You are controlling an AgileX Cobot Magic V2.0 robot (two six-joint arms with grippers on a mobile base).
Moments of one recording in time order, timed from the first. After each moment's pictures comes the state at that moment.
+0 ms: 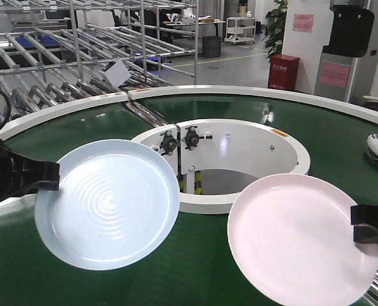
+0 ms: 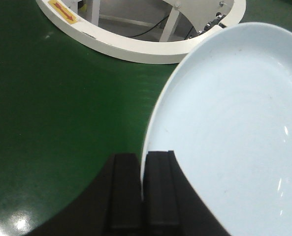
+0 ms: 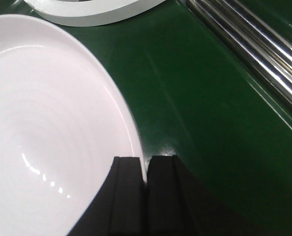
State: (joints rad) left arm -0.14 1.29 -1.33 -0.39 0.80 0.13; right arm -0.05 1.17 -1.11 0.40 0.85 -0.12
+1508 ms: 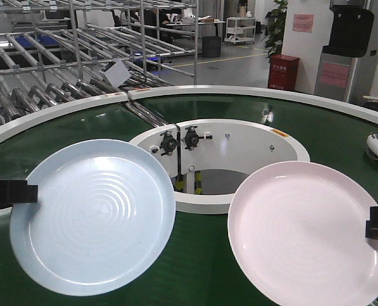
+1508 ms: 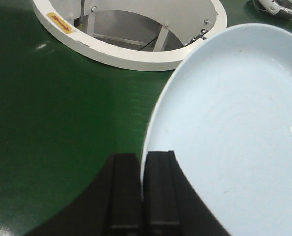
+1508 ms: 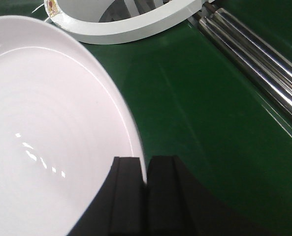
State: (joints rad) left arm -0.14 1.10 -1.17 -0.42 0.76 0.13; right arm -0.05 1.05 -1.08 0.42 0.85 -0.14
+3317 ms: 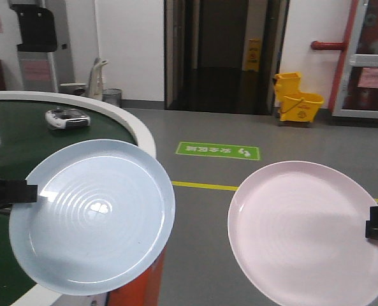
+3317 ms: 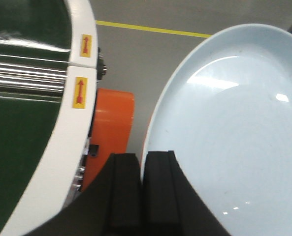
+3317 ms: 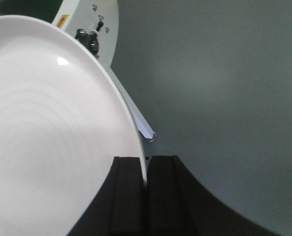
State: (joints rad) left arm -0.14 1.10 -1.17 -0.42 0.76 0.13; right arm -0.05 1.05 -1.08 0.42 0.85 -0.14
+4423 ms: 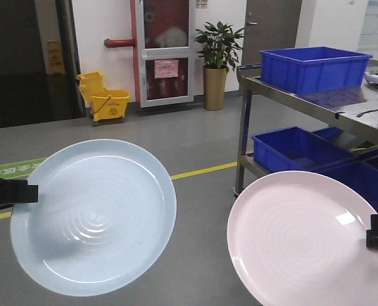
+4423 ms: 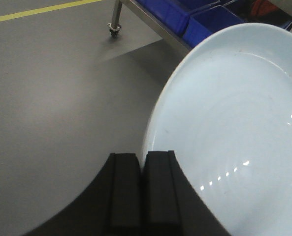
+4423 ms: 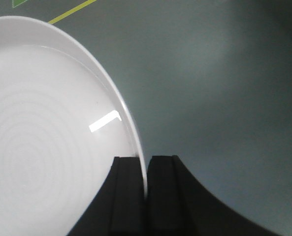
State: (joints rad) left arm -0.14 1.10 -1.17 -0.43 0.76 0.13; right arm -0.05 1.05 -1.08 0.42 0.90 -0.14
